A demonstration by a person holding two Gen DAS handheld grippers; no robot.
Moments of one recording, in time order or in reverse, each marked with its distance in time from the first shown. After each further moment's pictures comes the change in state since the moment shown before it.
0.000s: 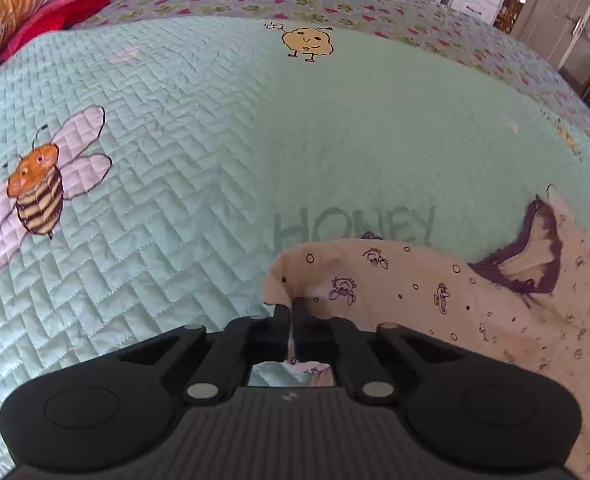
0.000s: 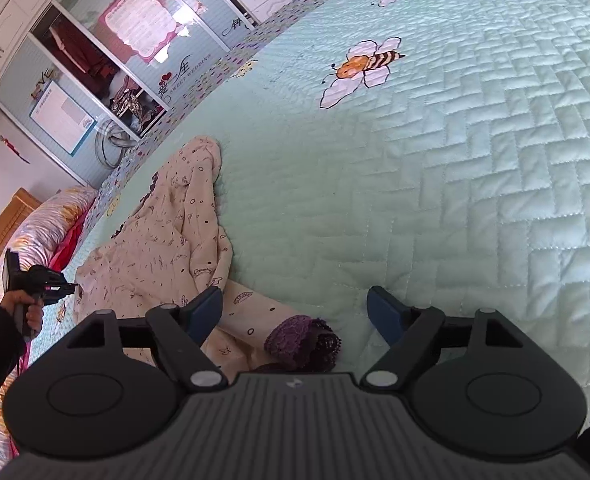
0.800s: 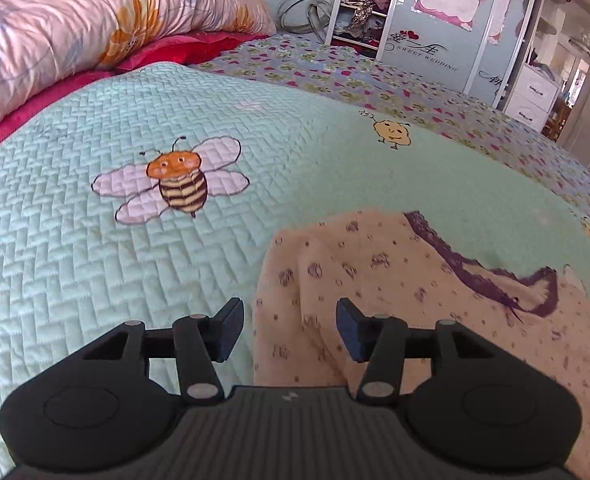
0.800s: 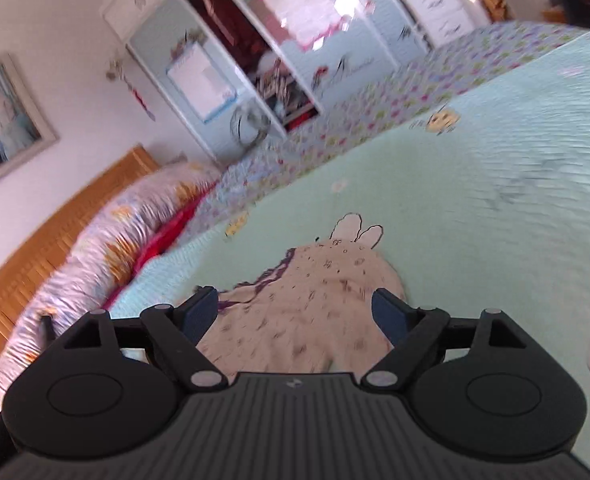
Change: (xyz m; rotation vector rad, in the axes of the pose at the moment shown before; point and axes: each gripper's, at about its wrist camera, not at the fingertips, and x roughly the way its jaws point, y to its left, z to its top) left arm -0.088 0.060 -0.090 -0.301 -0.232 0.050; right arm 0.176 0.151 0.187 -0.314 0.079 0.376
